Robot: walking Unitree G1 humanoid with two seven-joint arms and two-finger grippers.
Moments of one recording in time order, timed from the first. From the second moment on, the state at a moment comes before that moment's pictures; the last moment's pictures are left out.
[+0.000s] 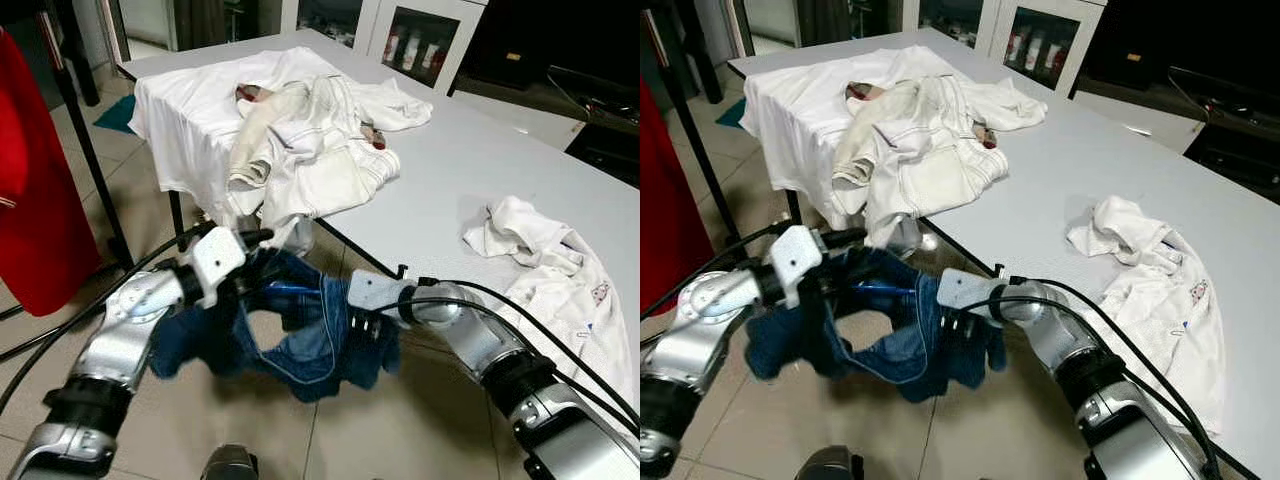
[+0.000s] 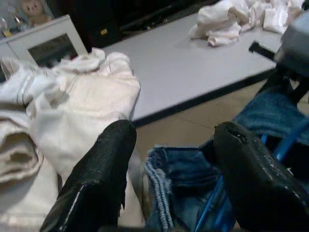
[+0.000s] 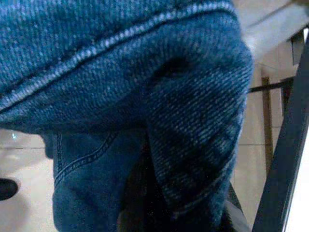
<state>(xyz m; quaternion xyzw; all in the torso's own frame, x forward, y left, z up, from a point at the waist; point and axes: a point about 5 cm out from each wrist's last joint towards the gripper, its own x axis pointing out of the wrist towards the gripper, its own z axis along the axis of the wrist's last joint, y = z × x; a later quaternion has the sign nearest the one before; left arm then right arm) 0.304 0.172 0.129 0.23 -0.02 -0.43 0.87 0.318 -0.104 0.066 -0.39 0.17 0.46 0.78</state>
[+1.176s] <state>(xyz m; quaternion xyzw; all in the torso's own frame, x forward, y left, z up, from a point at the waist) 0.323 0.170 0.139 0.15 -0.09 -0.25 0.95 0.334 -0.113 0.085 -0.30 0.10 0.39 0.87</state>
